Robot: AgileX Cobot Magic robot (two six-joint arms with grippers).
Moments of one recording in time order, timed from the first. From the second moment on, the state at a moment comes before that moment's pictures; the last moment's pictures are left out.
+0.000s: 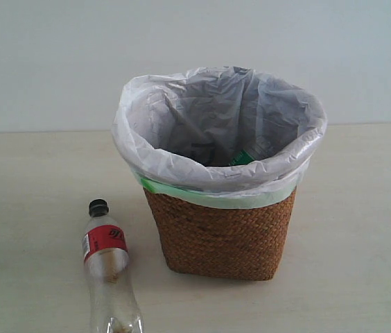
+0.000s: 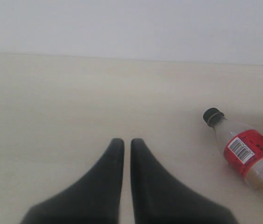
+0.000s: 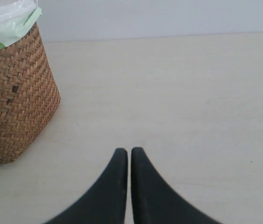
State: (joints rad) left arm 0.03 0.03 0.00 -0.02 0.29 -0.01; right arm 0.17 0.01 0.00 -0.20 0.37 0.26
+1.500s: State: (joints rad) left arm 0.03 0.16 -0.23 -0.80 0.22 0.11; right arm 0.17 0.01 0.00 -0.20 0.37 0.26
